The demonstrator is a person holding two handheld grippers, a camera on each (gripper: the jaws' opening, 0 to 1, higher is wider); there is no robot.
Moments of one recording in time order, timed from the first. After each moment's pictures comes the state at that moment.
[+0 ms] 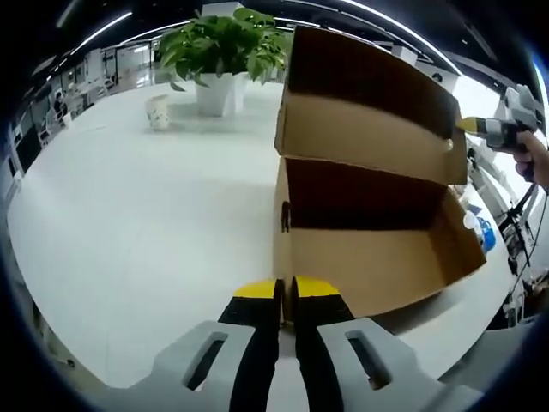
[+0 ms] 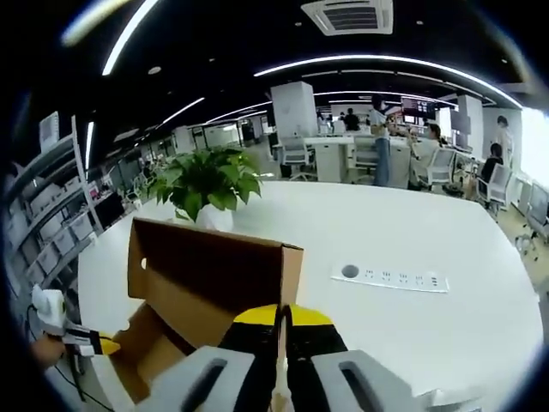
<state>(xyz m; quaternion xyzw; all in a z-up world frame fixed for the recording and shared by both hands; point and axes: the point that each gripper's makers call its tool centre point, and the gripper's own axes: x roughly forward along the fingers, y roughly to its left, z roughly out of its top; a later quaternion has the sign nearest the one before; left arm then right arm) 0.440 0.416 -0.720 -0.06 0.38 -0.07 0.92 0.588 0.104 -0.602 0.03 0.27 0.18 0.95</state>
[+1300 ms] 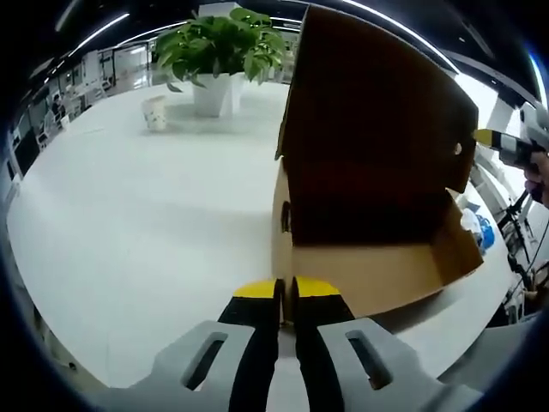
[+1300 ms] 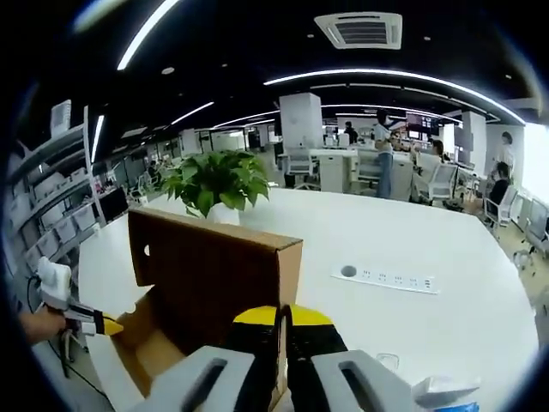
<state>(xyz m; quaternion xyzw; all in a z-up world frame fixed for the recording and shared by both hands) 0.439 0.414 -0.720 -0.06 0.38 -0.08 0.92 0.547 0.105 -0.596 0.00 0.24 0.19 0.95</state>
